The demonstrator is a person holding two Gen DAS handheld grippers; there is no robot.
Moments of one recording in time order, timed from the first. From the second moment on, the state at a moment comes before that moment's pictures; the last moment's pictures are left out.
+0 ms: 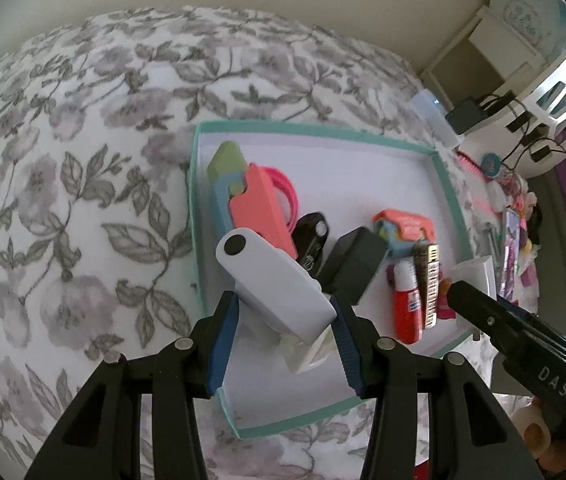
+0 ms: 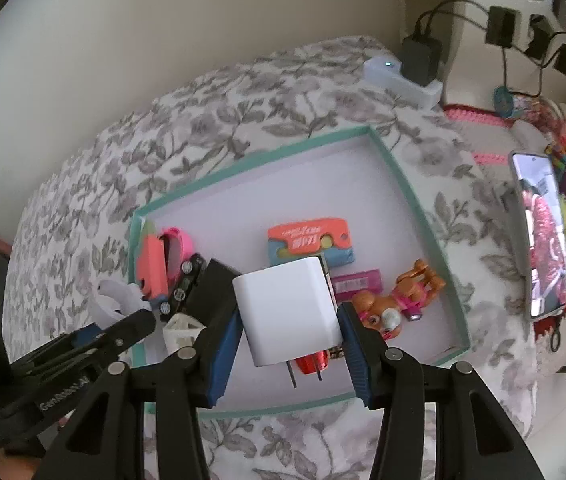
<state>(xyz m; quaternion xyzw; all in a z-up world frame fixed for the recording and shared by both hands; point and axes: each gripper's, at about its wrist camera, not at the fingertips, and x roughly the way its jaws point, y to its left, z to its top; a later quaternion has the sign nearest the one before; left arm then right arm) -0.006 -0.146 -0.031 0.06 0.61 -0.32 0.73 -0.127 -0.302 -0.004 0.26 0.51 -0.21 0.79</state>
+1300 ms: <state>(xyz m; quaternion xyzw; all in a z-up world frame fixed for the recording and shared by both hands) -0.020 -0.156 -0.043 0.12 0.62 -0.32 0.71 -0.110 -0.286 -0.023 0.23 0.56 -0.19 0.77</state>
